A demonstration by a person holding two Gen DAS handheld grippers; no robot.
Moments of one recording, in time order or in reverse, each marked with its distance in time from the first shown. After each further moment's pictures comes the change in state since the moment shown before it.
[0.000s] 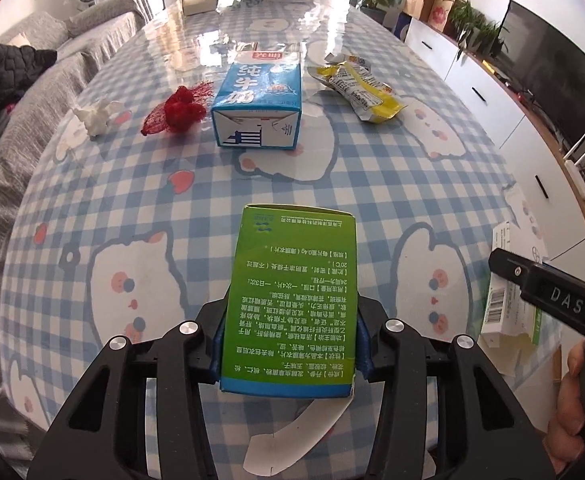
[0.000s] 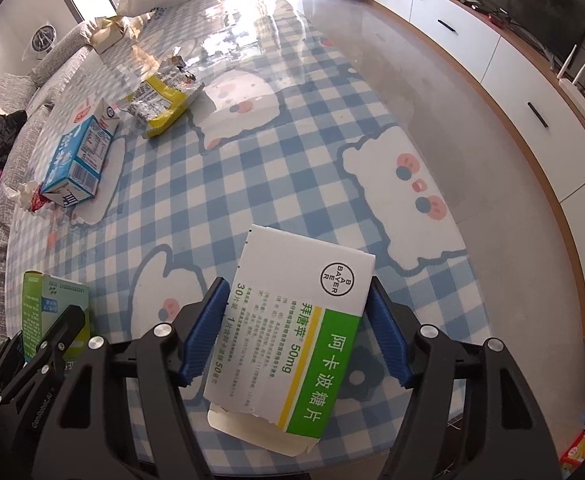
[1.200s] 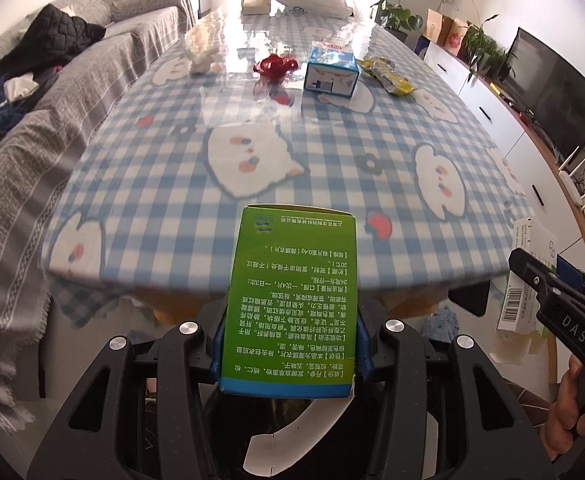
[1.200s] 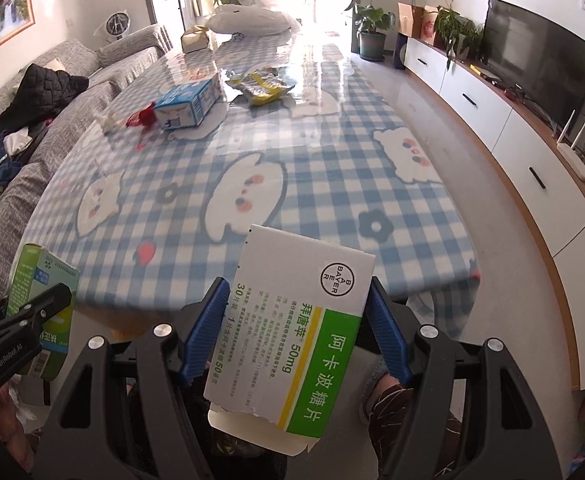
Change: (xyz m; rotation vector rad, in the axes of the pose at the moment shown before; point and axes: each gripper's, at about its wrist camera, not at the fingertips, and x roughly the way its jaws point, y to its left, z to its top) left arm -0.087 0.052 -0.132 -0.106 -0.063 0.016; right arm -0.081 0.020 -0.144 -0.220 -0.234 0.030
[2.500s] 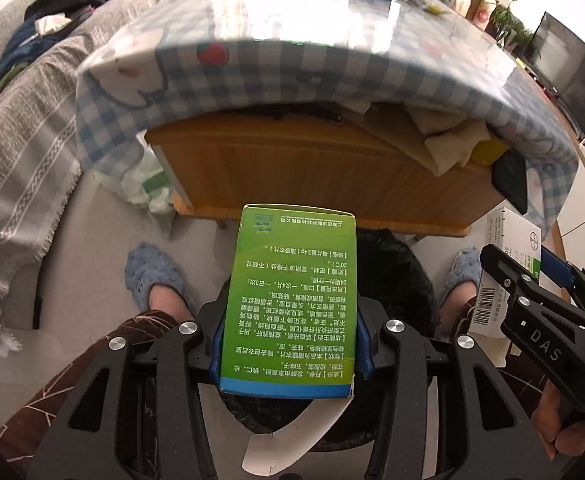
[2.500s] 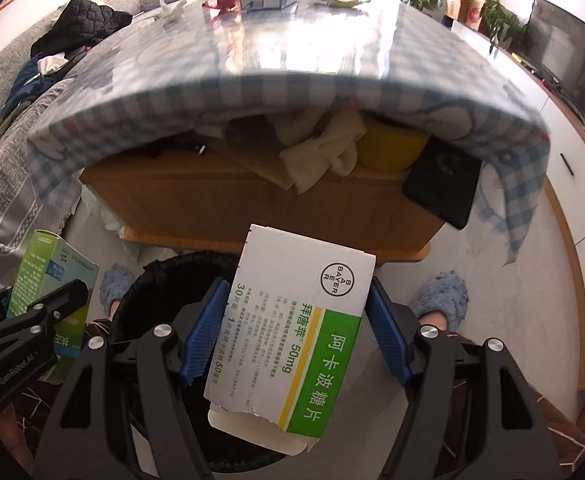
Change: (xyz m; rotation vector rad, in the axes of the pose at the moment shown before) left arm 0.017 0.032 -0.149 -0.076 0.118 0.058; right arm 0.026 0.054 -0.140 -0.133 0.107 0.066
